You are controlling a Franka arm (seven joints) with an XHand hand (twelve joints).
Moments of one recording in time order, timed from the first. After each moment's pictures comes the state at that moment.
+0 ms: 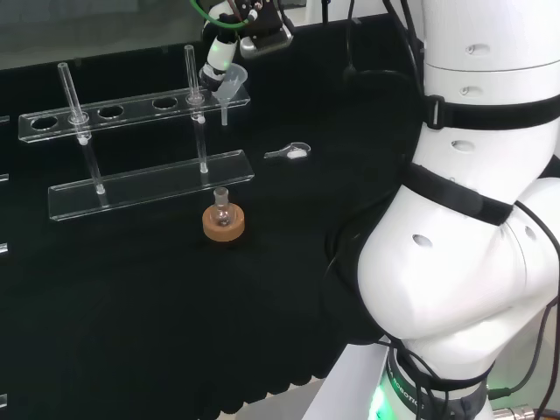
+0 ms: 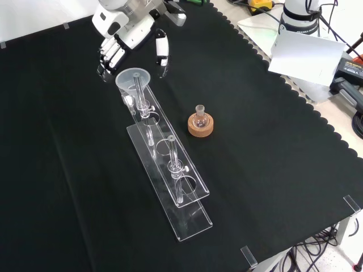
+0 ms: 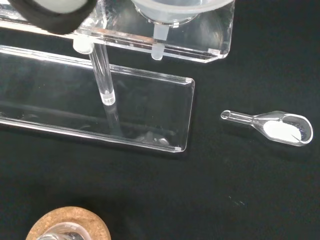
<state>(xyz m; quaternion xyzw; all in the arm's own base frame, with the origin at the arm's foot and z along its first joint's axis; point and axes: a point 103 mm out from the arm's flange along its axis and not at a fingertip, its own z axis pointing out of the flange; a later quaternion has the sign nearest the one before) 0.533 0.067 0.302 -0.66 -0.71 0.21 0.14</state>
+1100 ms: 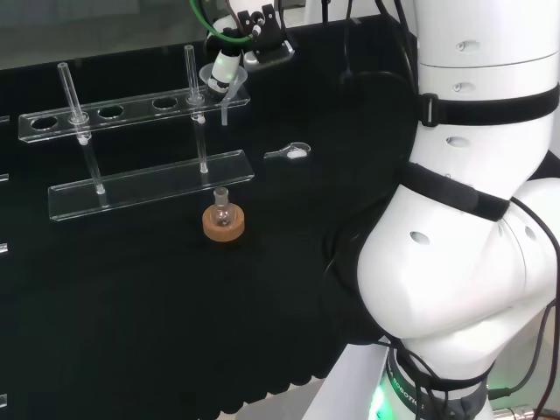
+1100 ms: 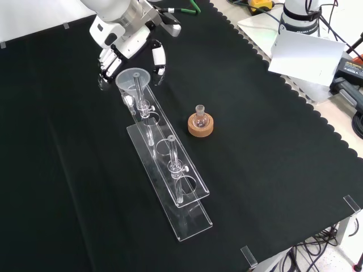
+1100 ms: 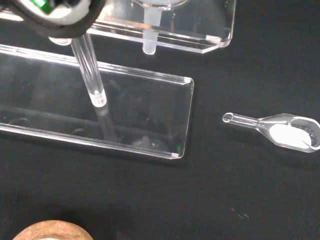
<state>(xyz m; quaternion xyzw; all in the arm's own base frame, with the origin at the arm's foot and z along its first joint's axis) 0.545 0.060 0.272 -0.65 -0.71 0.20 0.14</state>
